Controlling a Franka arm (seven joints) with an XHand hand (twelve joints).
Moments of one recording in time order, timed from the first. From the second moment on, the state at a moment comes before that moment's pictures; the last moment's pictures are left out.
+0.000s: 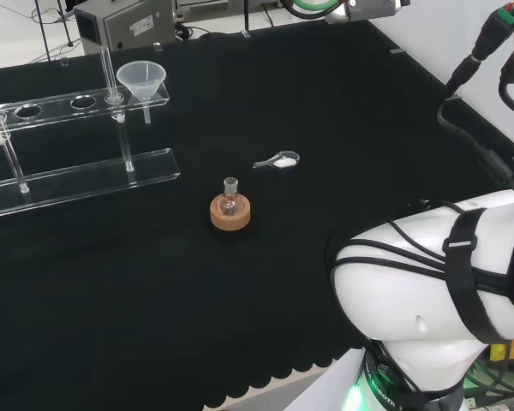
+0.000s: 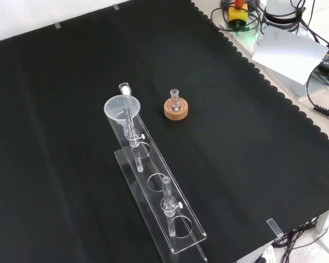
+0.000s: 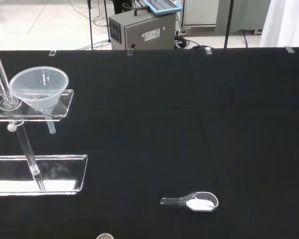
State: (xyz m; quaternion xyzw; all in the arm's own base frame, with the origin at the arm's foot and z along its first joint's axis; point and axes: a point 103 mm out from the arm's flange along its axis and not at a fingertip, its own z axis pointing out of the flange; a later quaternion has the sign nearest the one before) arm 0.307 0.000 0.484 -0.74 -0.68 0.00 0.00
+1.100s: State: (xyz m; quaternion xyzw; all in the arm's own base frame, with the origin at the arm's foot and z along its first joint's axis) arm 0.315 0.057 0.469 -0.75 -0.66 0.03 -0.01
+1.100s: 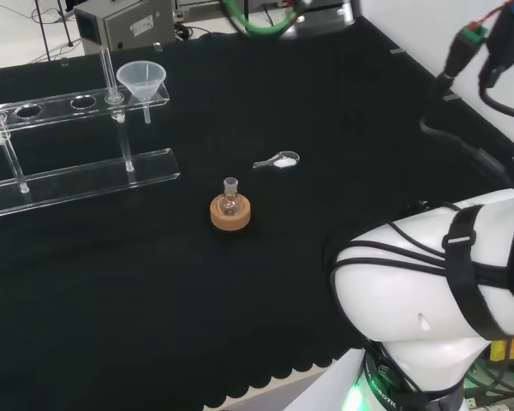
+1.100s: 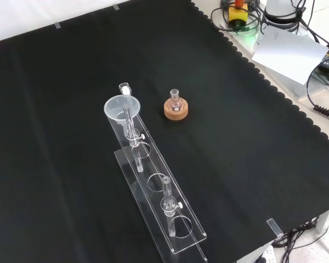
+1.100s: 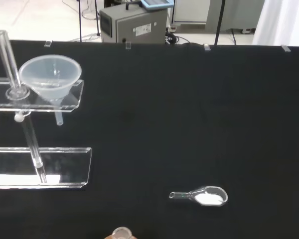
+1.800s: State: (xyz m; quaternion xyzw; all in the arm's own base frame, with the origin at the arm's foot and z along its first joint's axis) arm 0.396 0.073 0.406 -0.74 -0.67 0.08 0.05
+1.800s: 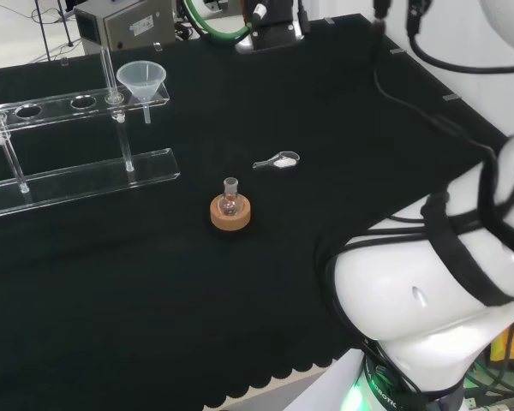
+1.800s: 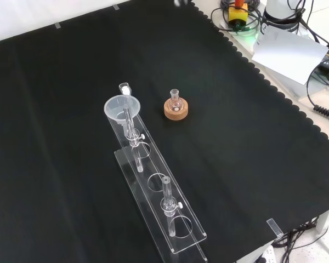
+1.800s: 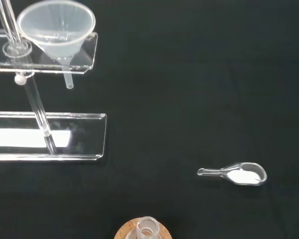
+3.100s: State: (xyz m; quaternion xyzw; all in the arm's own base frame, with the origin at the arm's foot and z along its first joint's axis) arm 0.528 0.125 0.321 -0.67 -0.73 0.16 0.08
